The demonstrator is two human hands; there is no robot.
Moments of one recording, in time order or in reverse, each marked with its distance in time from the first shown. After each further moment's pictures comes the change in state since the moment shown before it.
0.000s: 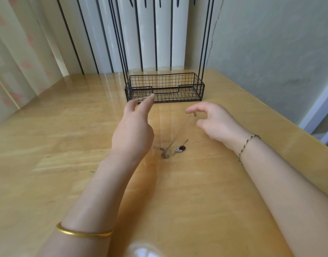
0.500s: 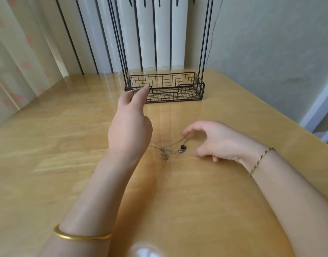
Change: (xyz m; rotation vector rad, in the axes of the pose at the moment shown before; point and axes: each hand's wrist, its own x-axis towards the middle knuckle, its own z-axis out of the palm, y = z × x) left_hand -0.002 0.009 -0.011 -0.034 0.143 0.022; right_hand -0.033 -0.002 0.000 -0.041 -0.323 0.083
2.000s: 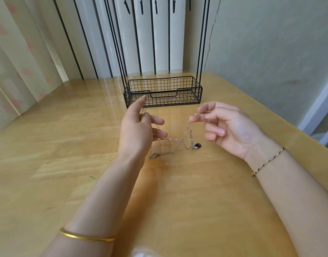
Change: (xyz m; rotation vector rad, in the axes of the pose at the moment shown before) left_hand -0.005 0.015 0.008 -0.775 -0.139 -0.282; right_hand 0.001 -0.002 -0.023 1.072 0.087 -0.096
